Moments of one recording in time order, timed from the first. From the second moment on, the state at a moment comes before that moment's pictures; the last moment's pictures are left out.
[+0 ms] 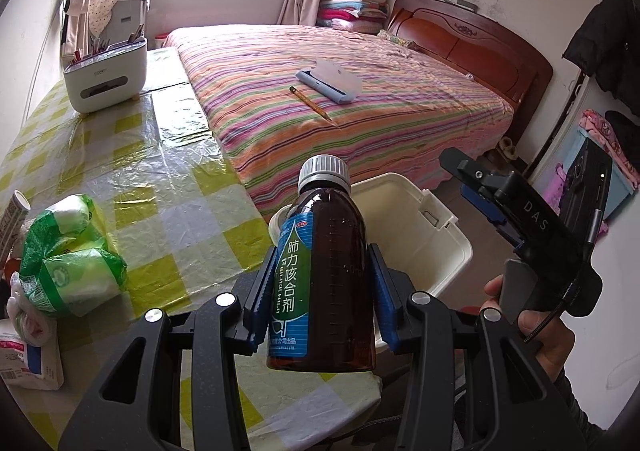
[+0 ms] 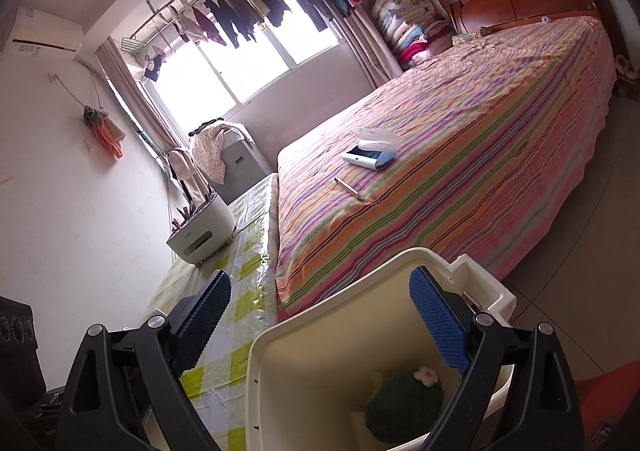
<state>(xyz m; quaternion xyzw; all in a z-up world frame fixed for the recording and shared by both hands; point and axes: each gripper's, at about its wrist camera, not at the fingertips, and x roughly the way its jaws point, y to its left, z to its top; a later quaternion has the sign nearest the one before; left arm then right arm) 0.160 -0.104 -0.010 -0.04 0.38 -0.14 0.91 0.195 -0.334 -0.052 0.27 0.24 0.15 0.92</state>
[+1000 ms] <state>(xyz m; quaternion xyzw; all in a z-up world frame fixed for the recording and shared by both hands) 0.198 -0.129 0.012 -0.01 0.38 -0.10 0.92 0.158 -0.372 -0.034 0.31 0.11 0.06 0.94</state>
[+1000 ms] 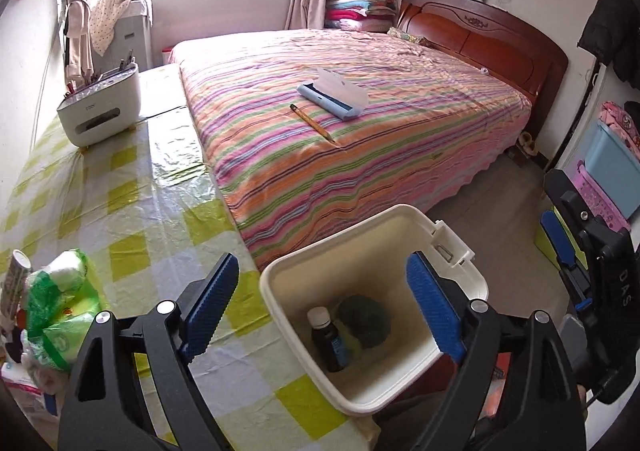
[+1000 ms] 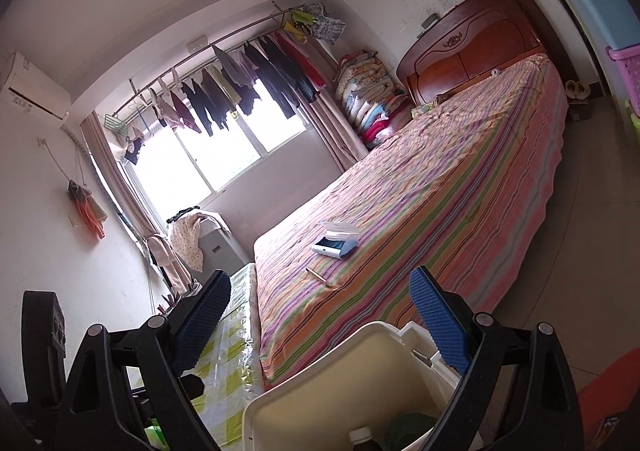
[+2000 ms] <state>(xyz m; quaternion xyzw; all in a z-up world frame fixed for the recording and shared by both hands) 0.044 0.238 0.036 -0.12 0.35 0.08 0.93 0.156 -0.115 -0.006 0.11 0.22 0.44 0.86</state>
